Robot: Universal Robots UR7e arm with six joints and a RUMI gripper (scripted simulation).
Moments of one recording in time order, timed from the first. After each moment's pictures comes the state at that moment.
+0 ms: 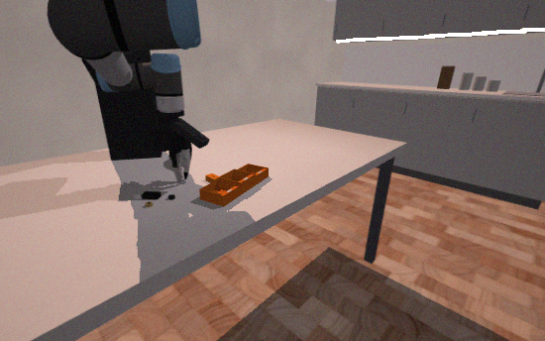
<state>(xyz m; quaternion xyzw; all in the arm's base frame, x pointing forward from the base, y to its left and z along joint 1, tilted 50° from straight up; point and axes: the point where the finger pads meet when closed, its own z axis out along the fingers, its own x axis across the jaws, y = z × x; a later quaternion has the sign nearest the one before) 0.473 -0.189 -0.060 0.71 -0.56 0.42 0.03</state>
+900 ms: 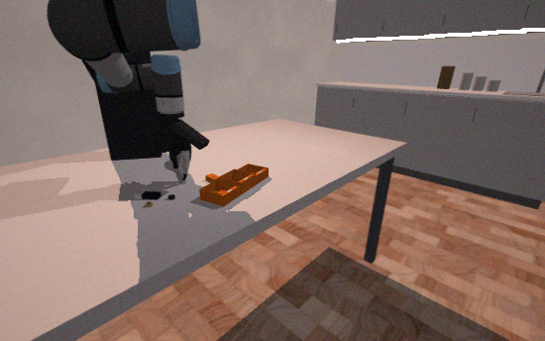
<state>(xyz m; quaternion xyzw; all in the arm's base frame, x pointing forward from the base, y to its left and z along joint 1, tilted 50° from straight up) 0.475 -0.191 -0.062 0.71 -0.56 0.42 0.03</state>
